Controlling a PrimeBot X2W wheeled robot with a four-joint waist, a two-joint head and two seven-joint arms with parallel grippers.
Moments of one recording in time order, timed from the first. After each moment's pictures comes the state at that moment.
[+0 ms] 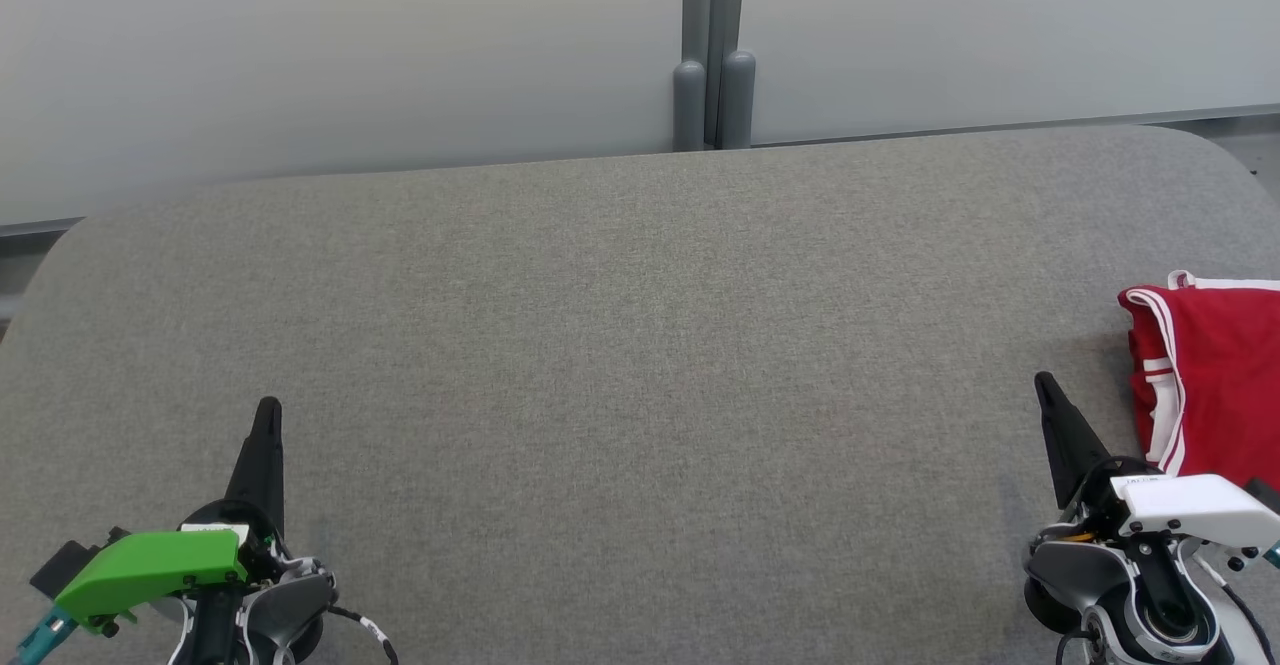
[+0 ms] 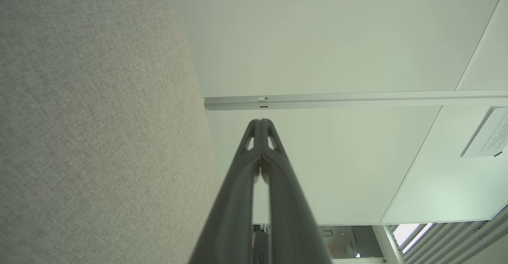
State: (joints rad) left arm -0.12 0.05 0.11 0.26 -1.61 -0.13 0.11; right arm -0.12 -0.05 -0.12 0.26 1.61 0.13 0.12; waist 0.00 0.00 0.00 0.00
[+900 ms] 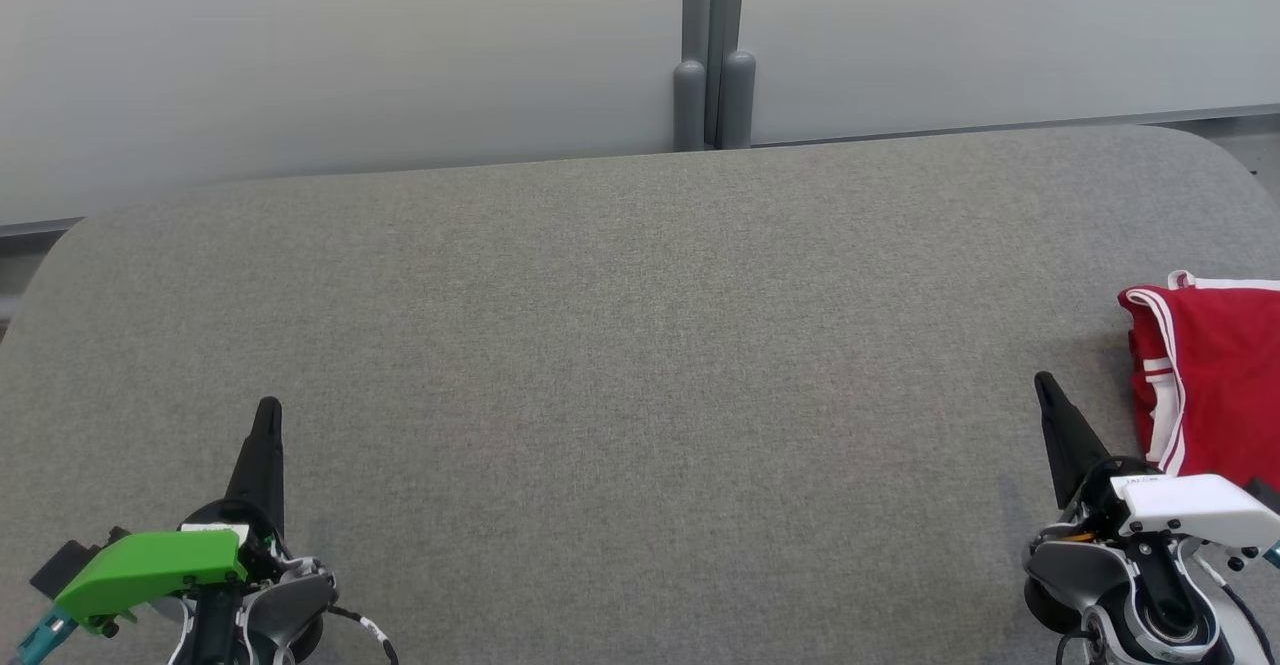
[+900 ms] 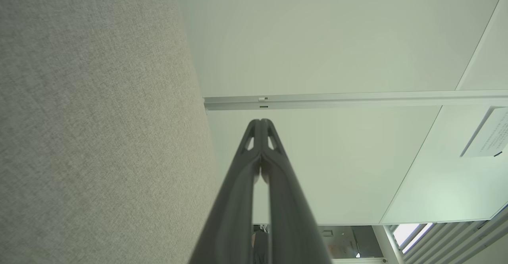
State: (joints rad) left arm -0.12 0.05 0.11 0.26 -1.61 -0.13 0.11; right arm -0.12 -0.05 -0.12 0.26 1.61 0.13 0.12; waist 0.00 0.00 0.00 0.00
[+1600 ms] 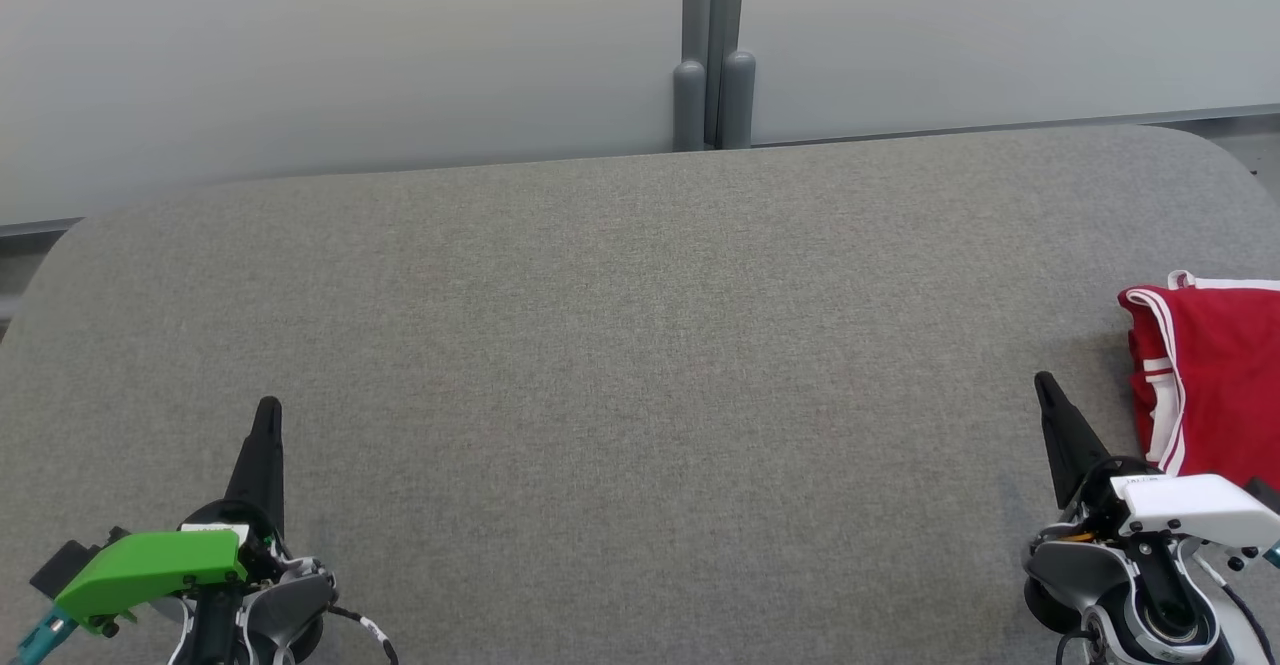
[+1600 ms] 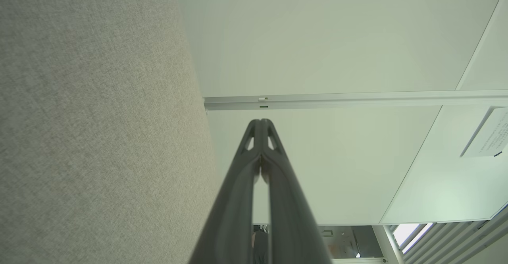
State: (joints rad) left arm -0.12 0.05 0.11 0.26 -1.61 -0.13 0.11; right arm -0.12 -0.05 -0.12 0.26 1.61 0.13 0.12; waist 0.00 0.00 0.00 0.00
